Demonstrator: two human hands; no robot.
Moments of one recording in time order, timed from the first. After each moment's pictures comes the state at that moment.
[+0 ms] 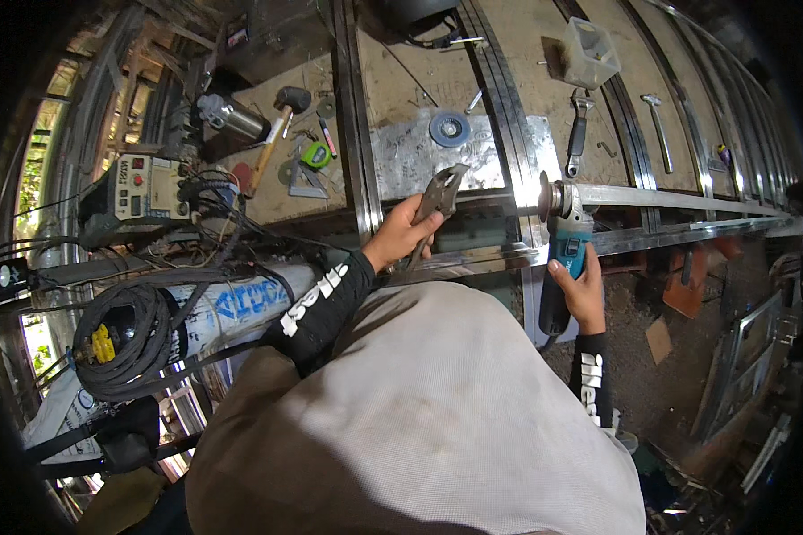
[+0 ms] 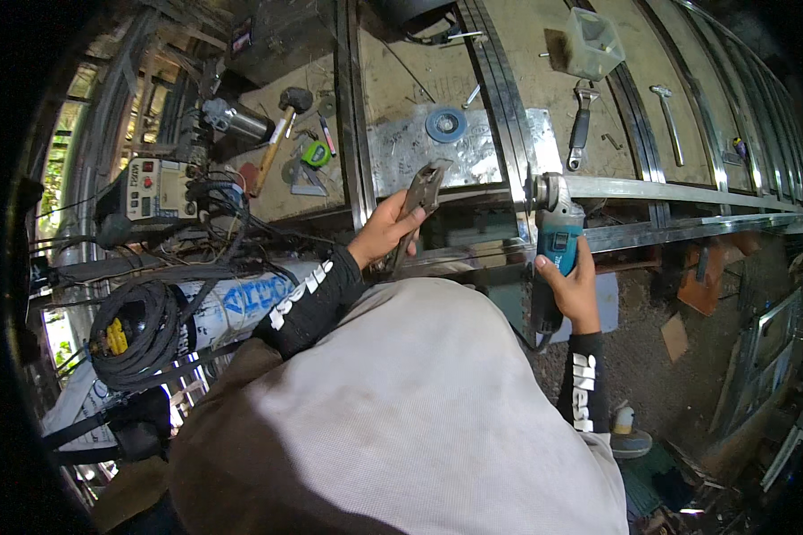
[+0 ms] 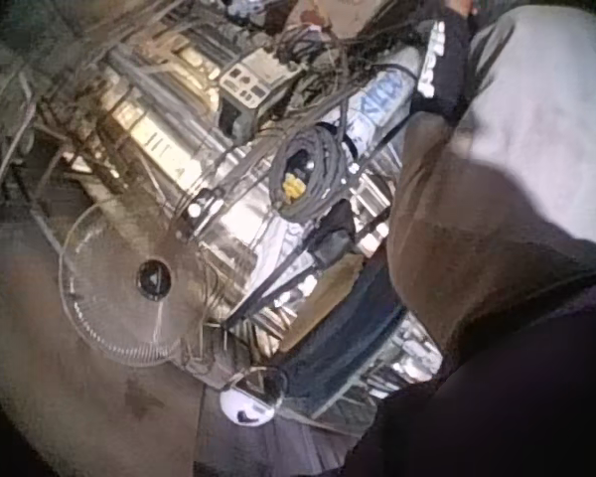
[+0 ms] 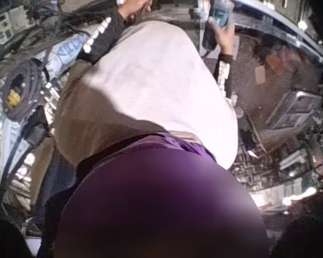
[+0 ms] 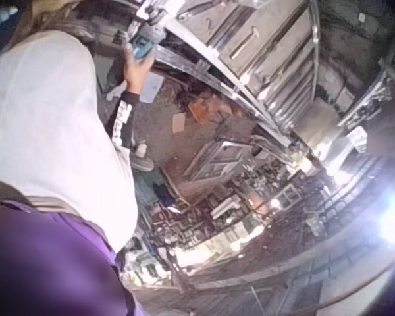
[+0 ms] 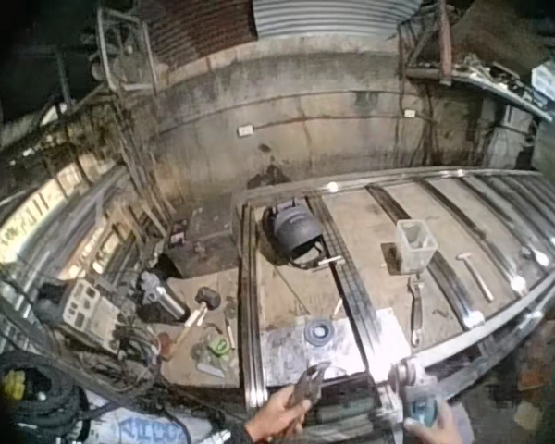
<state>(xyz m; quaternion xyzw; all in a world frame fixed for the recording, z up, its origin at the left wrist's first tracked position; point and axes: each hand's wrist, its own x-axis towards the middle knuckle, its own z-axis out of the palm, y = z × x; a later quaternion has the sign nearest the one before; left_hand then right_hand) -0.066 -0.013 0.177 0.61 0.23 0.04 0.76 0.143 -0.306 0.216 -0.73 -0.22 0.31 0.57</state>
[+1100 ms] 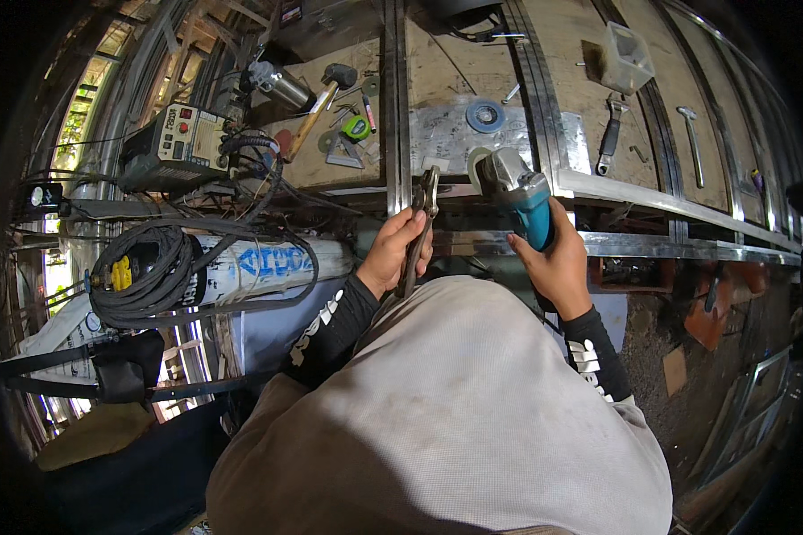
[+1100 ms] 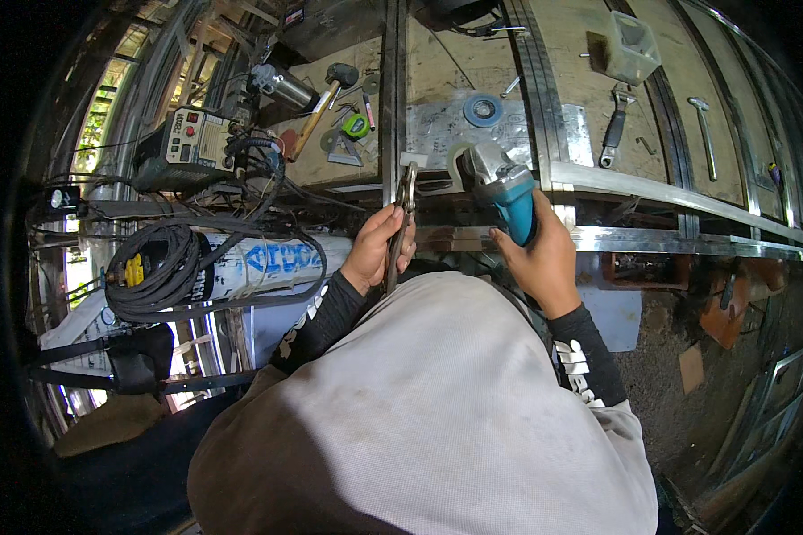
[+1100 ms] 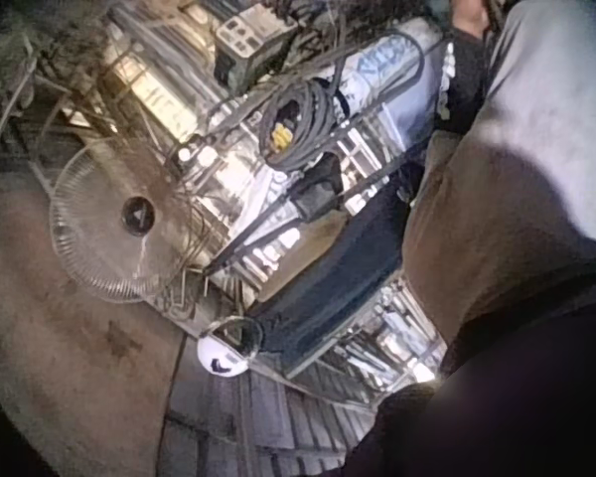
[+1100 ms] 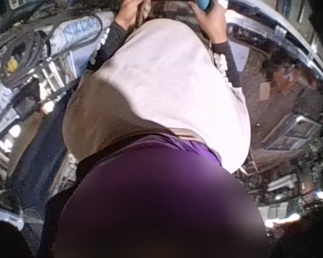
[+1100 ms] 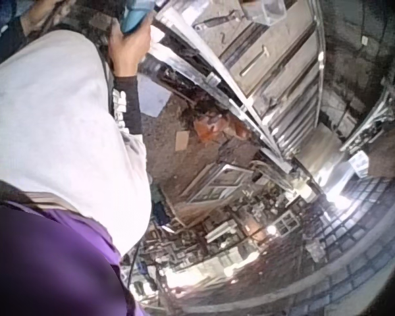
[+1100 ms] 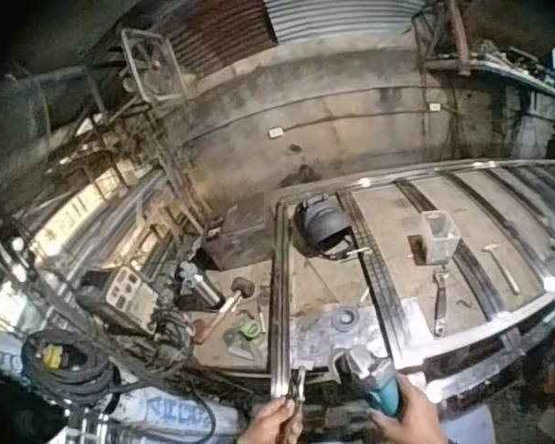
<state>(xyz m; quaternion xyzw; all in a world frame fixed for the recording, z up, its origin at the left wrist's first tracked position) -0.136 -0.083 0.220 0.39 0.34 0.16 0.84 0.100 -0.247 0.251 -0.78 -0.42 0.18 0.42</state>
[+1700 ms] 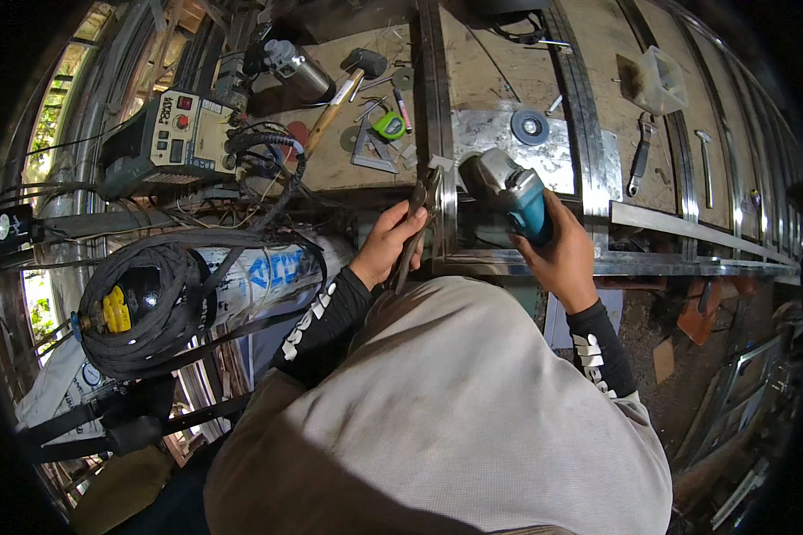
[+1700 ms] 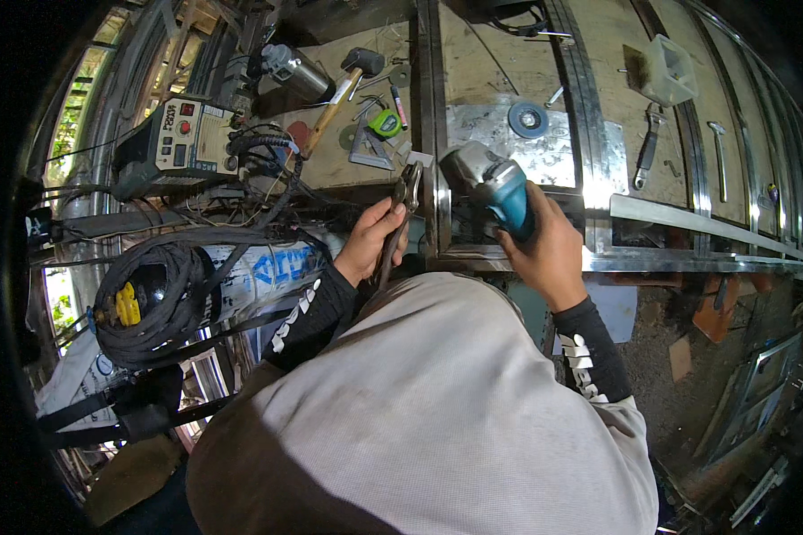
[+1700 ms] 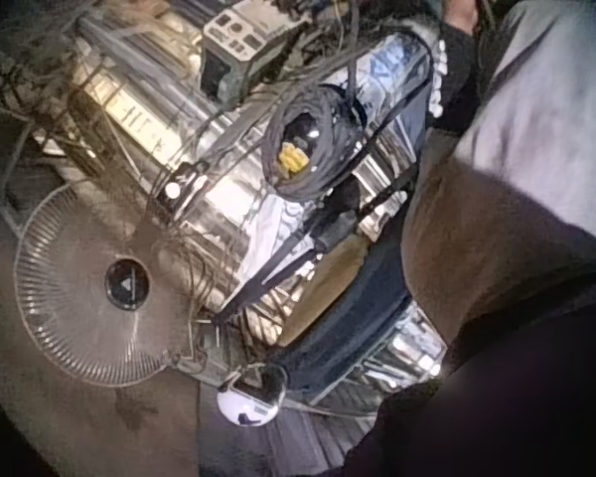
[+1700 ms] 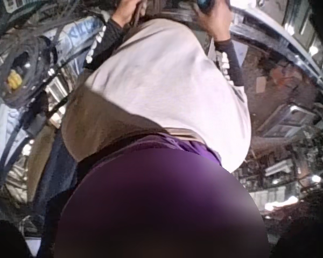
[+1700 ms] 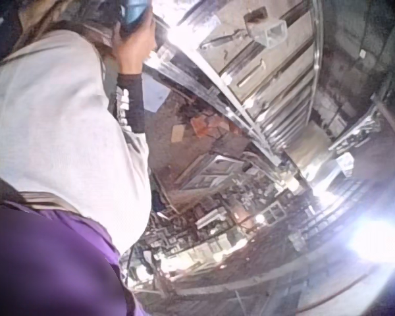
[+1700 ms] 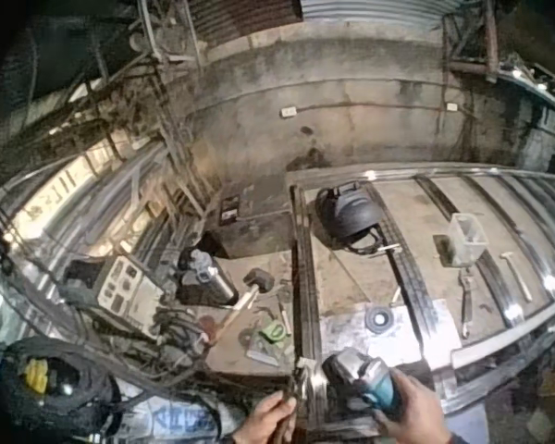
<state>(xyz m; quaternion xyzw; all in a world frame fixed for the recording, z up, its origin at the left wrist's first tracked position) -0.210 0.033 0.209 0.45 0.35 0.11 0.81 0.037 -0.139 0.260 -0.80 -0.49 0.14 0.31</state>
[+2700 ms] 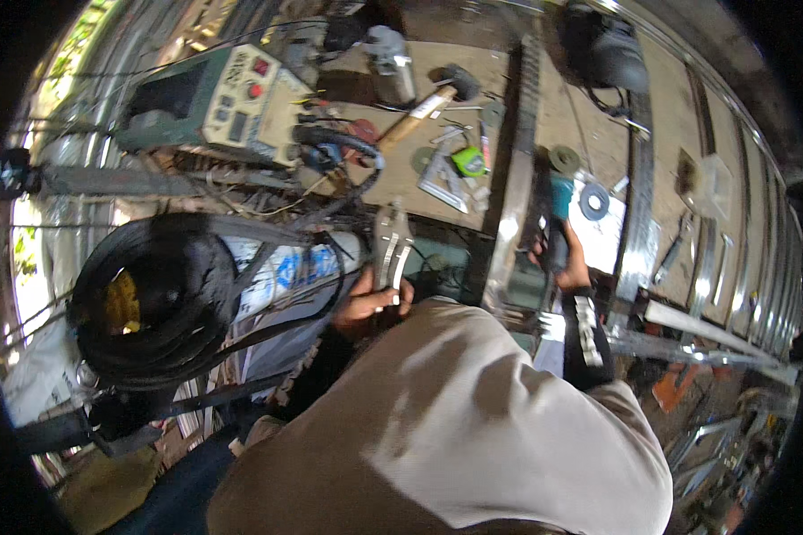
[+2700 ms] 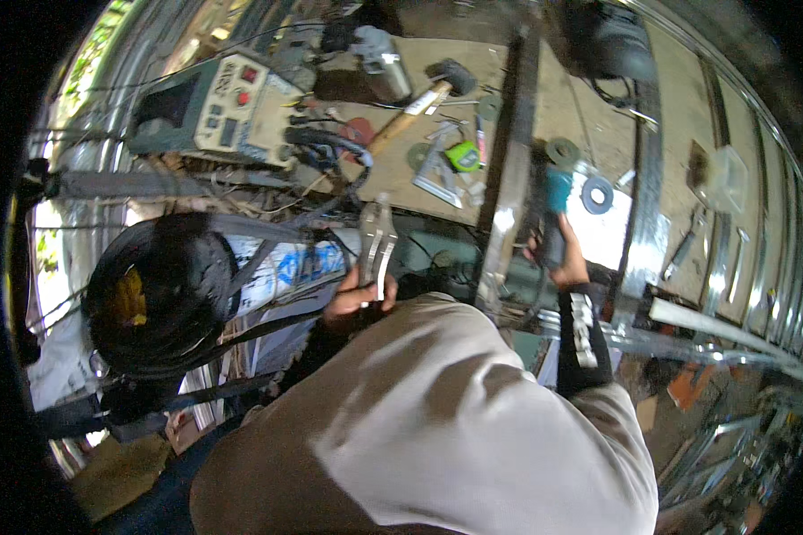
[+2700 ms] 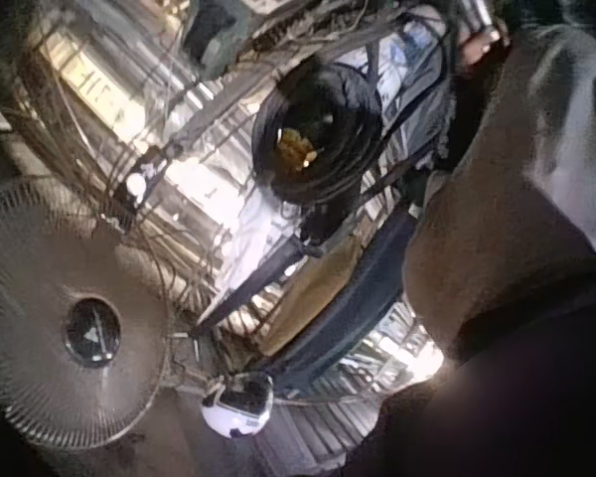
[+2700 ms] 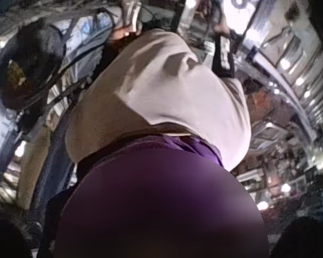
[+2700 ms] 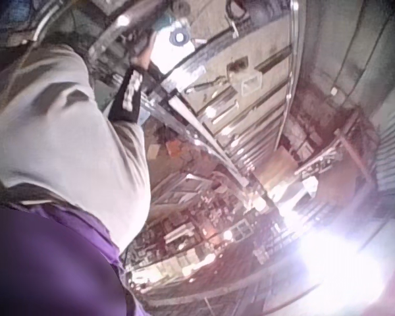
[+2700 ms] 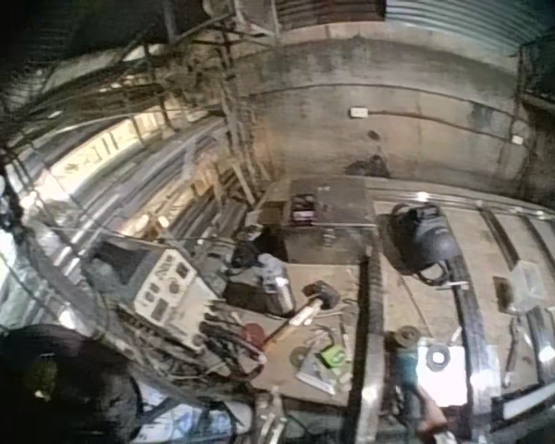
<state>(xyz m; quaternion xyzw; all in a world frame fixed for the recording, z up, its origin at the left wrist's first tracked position) -0.375 0.067 0.152 0.34 0.24 0.19 0.89 0.069 -0.013 0.085 -0.47 0.08 0.66 0.58</state>
